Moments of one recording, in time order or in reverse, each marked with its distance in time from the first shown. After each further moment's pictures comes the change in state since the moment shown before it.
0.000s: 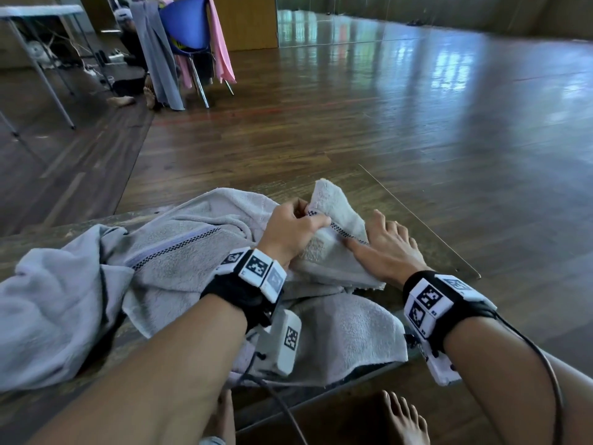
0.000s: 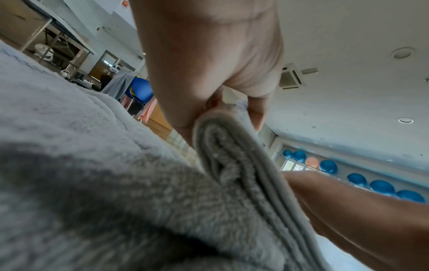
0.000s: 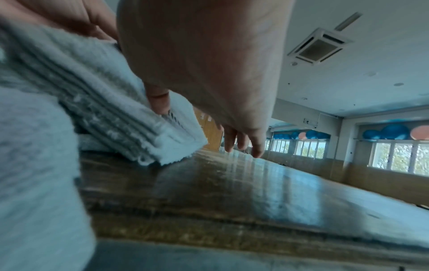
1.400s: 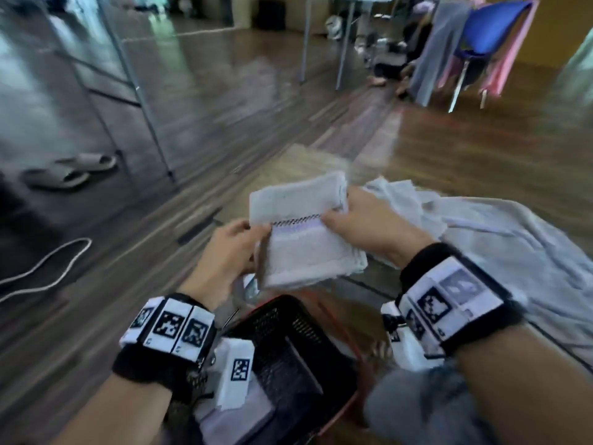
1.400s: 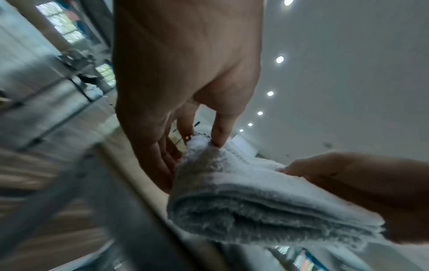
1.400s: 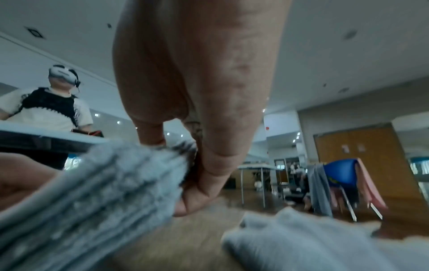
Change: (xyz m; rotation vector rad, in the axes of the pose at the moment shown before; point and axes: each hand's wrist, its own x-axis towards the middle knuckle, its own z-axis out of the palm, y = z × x) left_hand -0.391 -0.079 -0.377 -0.315 0.852 -0.284; right_hand -0.271 -0.429 0.076 0.238 -0.611 -0.823
